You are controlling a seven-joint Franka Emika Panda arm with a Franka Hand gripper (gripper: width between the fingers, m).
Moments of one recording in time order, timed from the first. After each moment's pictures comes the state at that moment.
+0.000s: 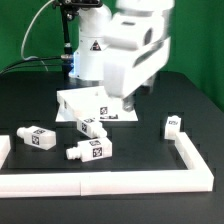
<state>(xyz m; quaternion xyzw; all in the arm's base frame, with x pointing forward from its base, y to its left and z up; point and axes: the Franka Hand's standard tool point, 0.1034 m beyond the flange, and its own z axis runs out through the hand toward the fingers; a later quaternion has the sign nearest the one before) 0.564 0.027 0.111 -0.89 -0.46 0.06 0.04</state>
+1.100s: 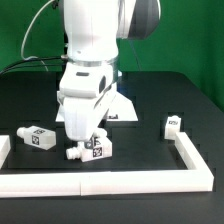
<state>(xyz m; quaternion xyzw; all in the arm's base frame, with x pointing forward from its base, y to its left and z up) 0.551 -0.035 0.036 -0.82 -0.58 0.02 0.03</state>
